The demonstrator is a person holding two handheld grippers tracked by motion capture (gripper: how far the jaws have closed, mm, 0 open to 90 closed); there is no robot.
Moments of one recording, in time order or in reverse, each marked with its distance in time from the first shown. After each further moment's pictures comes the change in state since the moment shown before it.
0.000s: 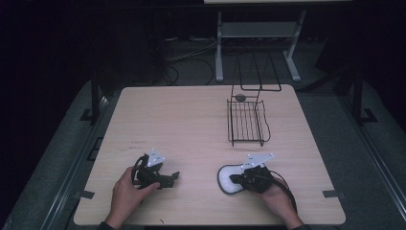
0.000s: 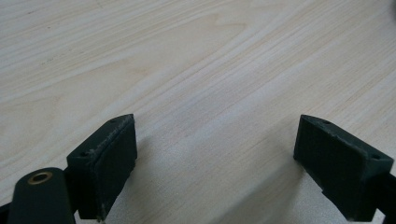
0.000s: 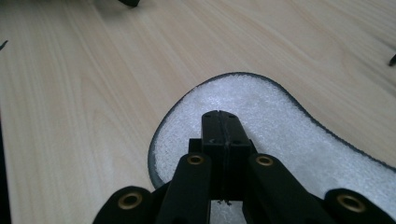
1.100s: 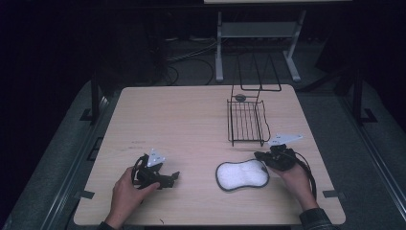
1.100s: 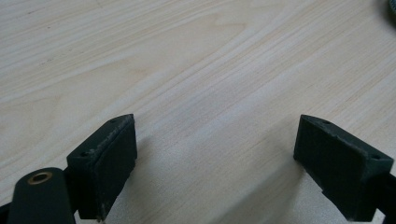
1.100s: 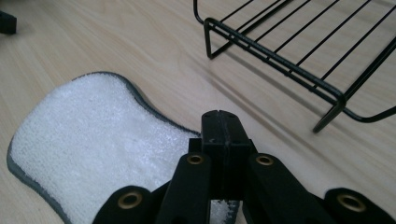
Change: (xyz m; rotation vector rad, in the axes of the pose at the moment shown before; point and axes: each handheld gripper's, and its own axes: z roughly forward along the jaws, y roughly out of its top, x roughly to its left) left arm 0.000 0.000 0.000 0.000 0.000 -0.001; right arm -0.081 -0.010 -0.039 -0.049 -0.174 0.118
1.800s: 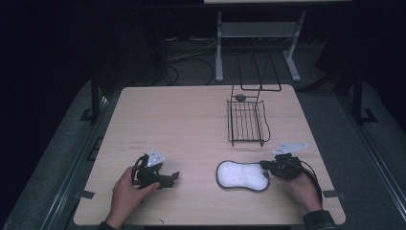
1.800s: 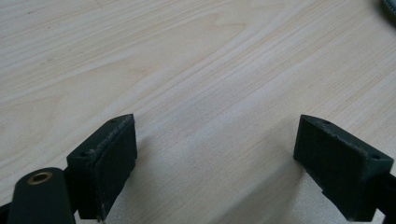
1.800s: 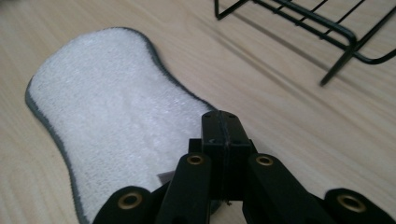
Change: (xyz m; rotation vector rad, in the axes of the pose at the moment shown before) left arm 0.000 0.000 0.000 0.000 0.000 0.000; right arm 0.008 -0.023 -0.012 0.047 -0.009 -0.007
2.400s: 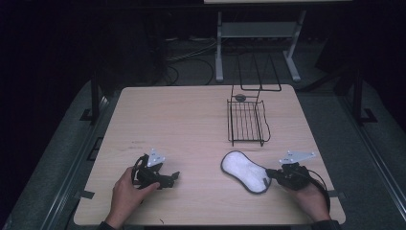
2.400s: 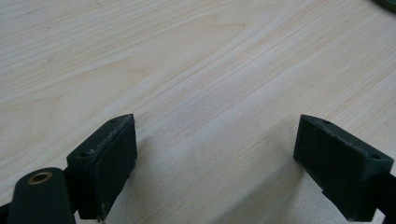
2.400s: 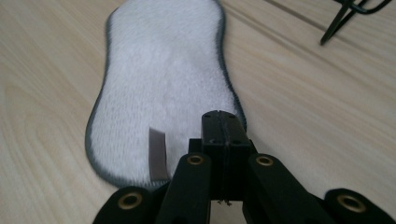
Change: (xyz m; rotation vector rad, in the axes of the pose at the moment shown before) left arm 0.000 0.000 0.000 0.000 0.000 0.000; right arm 0.008 -0.024 -0.020 0.016 -0.014 0.018
